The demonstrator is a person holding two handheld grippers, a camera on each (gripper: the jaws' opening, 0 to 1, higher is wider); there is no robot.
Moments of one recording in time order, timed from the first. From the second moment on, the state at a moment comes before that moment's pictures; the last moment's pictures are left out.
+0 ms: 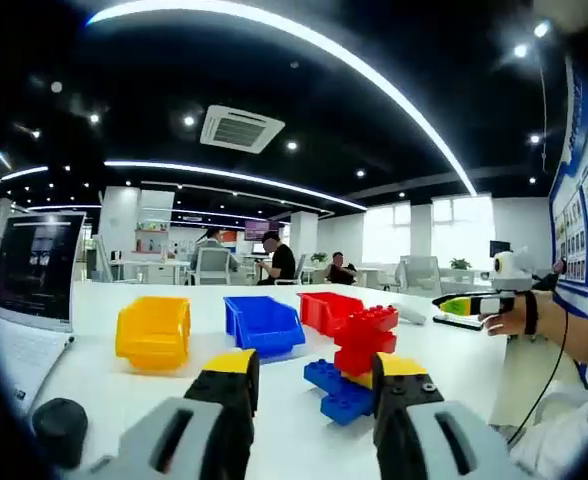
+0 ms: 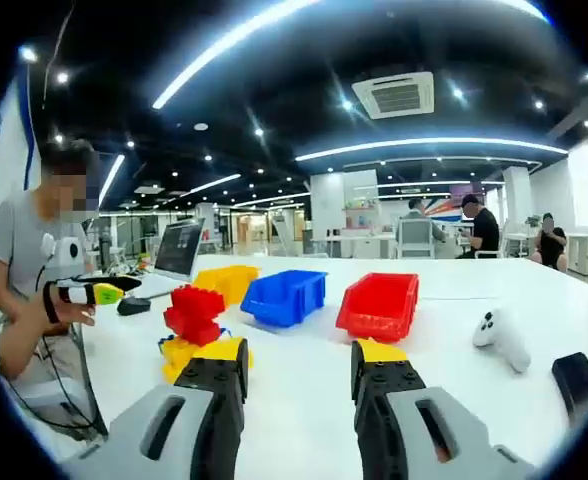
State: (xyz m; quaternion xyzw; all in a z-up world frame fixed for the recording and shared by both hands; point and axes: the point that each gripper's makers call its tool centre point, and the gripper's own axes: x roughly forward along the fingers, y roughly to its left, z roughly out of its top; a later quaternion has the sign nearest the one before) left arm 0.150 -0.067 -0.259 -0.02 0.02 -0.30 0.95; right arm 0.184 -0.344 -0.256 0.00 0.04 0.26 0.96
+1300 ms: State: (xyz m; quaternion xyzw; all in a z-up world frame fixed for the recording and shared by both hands) left arm 0.174 -0.144 -0.282 0.01 0.05 -0.38 0.92; right arm 0.196 -0.206 -0.239 -0.02 0.07 0.37 0.93
